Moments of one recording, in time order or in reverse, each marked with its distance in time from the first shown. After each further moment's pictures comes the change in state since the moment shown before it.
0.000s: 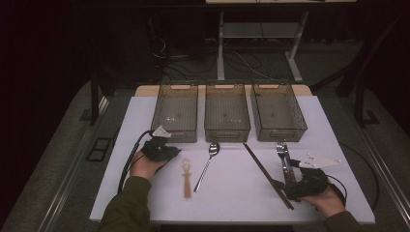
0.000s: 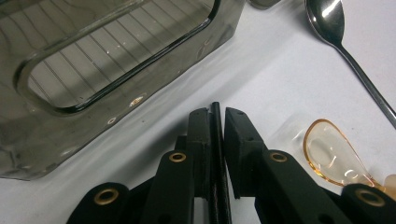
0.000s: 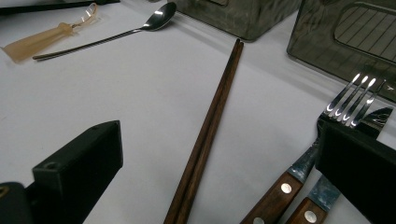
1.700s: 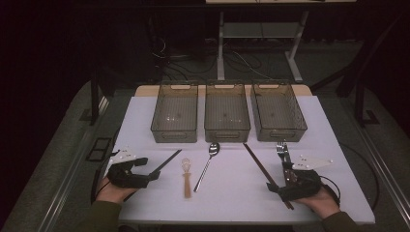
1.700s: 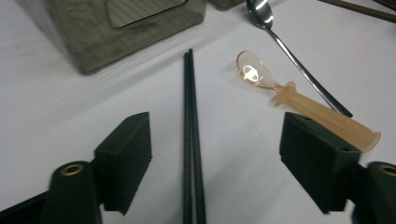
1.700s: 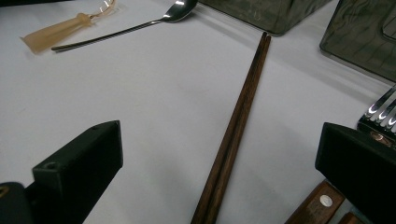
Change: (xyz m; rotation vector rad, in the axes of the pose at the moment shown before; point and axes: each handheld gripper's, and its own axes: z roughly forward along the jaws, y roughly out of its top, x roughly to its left) left arm -0.015 -0.077 -0.088 -0.199 -0.014 -0.036; right arm 0.009 0.000 0.011 0.028 0.056 -0.015
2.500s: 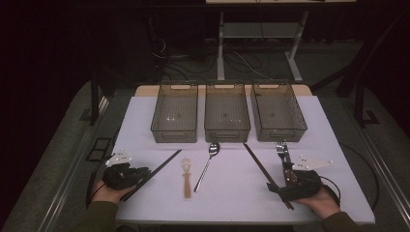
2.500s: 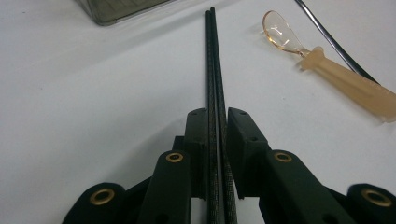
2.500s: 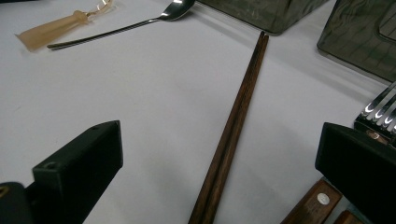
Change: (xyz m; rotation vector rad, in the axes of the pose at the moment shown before) left arm 0.012 -0.015 0.001 0.084 0.009 -0.043; right arm 0.001 -0.001 0.000 0.000 -0.012 -0.005
